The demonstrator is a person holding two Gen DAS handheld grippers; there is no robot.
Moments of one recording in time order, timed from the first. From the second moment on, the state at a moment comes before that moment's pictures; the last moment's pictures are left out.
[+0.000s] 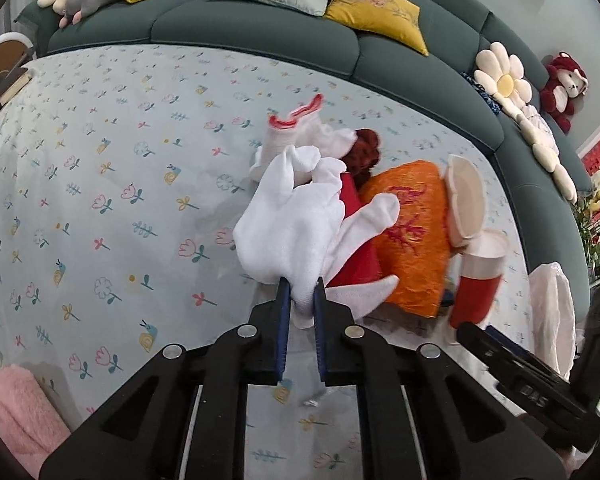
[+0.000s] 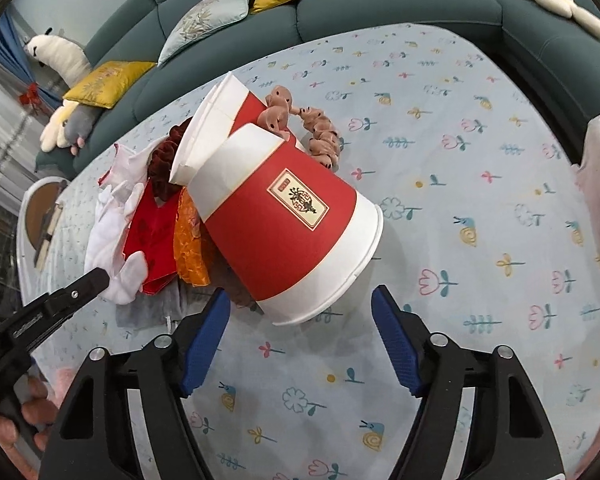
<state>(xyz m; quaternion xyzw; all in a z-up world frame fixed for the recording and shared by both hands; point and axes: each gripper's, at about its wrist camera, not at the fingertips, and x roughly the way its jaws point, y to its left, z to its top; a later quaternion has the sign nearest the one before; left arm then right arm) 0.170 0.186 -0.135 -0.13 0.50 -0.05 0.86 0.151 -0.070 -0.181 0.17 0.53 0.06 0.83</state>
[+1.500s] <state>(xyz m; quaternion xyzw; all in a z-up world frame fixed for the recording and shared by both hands) 0.121 -0.022 -0.050 -0.01 0.46 -0.19 0.87 0.075 -0.217 -0.075 0.23 0.40 0.04 0.89</state>
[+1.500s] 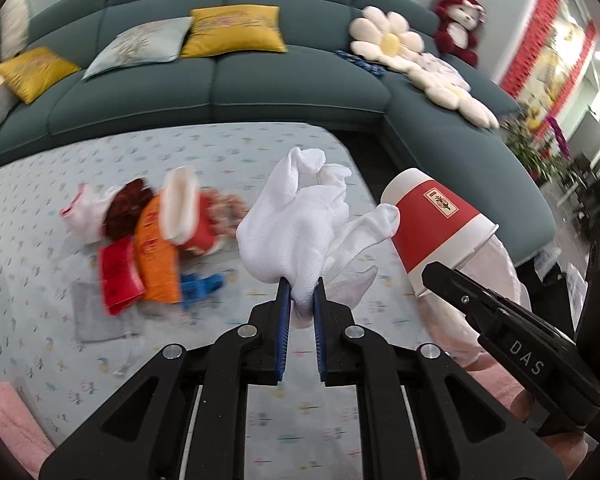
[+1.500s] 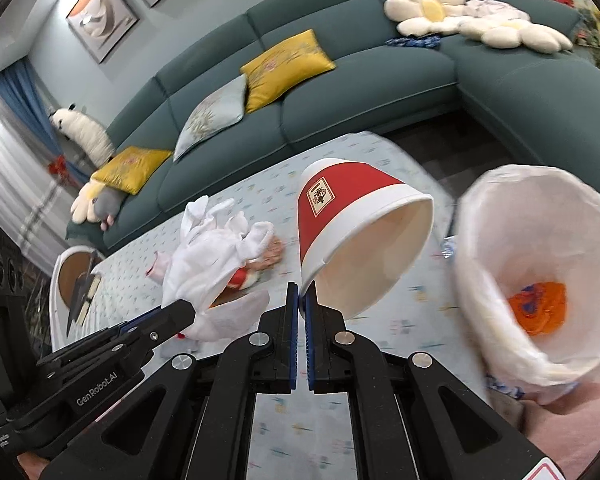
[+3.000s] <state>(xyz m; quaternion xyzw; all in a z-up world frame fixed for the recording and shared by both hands) 0.112 -0.183 -0.048 0.04 0.45 -0.28 0.85 0.008 -0.365 -0.087 0.28 0.36 -0.09 0.88</state>
